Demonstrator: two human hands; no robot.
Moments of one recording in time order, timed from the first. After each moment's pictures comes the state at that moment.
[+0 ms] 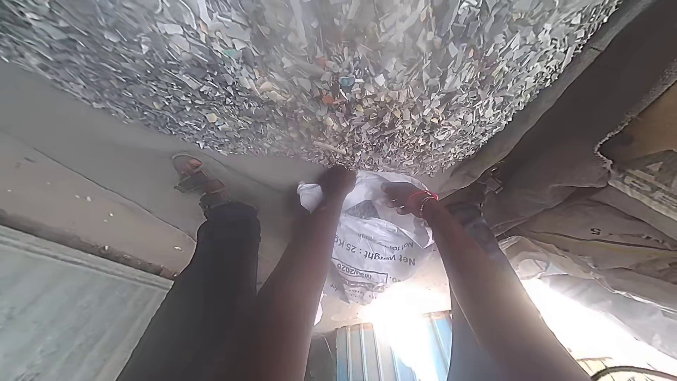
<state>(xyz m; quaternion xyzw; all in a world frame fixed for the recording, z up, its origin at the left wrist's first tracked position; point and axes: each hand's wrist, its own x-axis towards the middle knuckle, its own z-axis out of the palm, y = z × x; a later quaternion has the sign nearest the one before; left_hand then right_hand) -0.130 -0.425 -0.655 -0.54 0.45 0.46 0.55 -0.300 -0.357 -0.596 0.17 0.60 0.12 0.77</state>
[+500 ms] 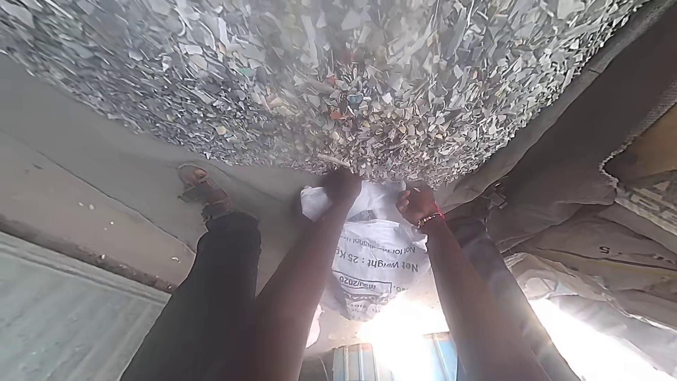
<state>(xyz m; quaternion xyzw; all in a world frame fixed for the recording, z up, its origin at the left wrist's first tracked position) -0.146 -0.440 -0.651 -0.62 0.46 0.43 0.48 -0.297 -0.333 -0.624 0.50 0.59 -0.32 0.55</state>
